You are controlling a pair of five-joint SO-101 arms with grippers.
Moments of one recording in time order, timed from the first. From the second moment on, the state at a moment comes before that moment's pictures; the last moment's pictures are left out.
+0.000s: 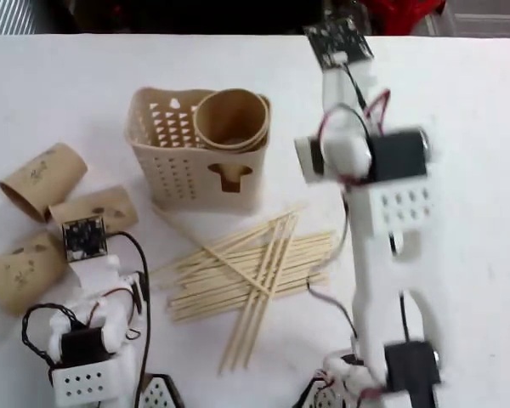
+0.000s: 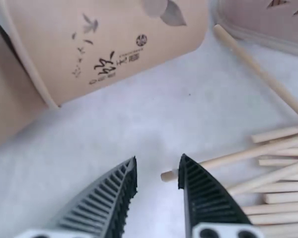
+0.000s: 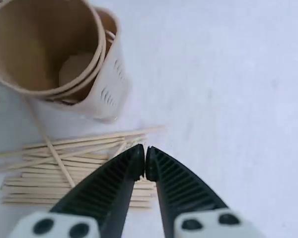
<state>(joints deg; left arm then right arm) -16.8 -102.4 97.2 72.7 3.8 -13.8 -17.3 -12.2 94.8 10.0</state>
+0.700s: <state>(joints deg) -15.8 -102.4 97.2 72.5 3.8 2.6 -73.1 71.8 66.3 21.8</state>
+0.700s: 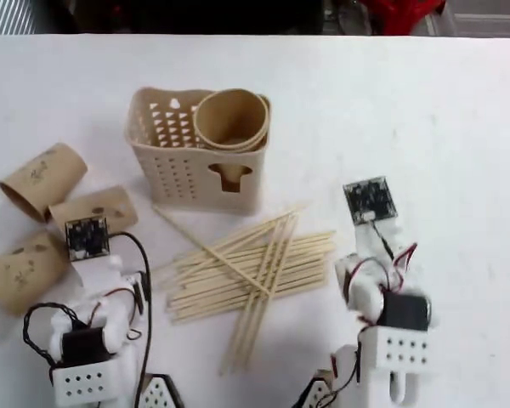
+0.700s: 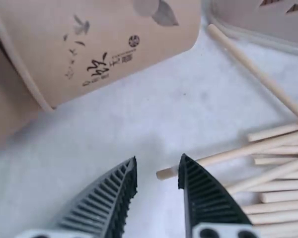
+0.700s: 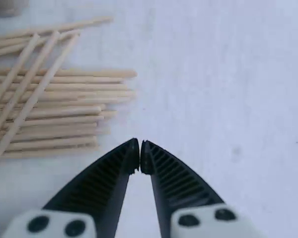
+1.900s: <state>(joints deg) -57.1 -35.0 29.9 80.7 -30.8 4.9 -102.9 93.4 67.6 25.0</state>
